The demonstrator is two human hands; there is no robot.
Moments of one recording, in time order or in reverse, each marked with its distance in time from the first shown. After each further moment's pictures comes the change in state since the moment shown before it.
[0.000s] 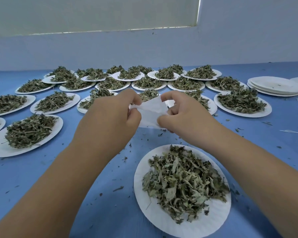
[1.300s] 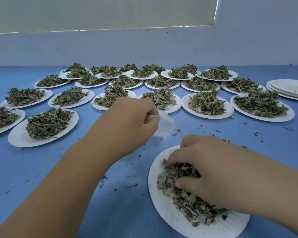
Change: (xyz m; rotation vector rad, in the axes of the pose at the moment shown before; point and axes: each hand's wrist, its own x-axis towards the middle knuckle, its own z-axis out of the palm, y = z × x) left_hand -0.002 -0.004 -0.009 -0.031 -0.238 0.010; right_hand -0.069 -0.035 0.002 -0.797 -0.460 -0.152
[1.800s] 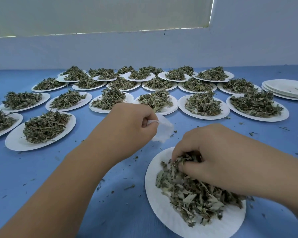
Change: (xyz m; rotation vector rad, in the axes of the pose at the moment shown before) left_hand -0.001 0.002 0.005 -0.073 -0.028 -0.029; right_hand 0.002 0.022 -0.006 0.214 0.182 -0.052
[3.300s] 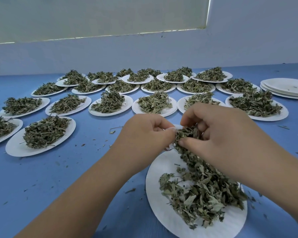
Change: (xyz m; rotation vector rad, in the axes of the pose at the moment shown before) left_hand -0.005 0.025 0.019 -0.506 -0.067 -0.195; right_hand 0.001 -0.003 -0.004 0.142 0.408 0.163
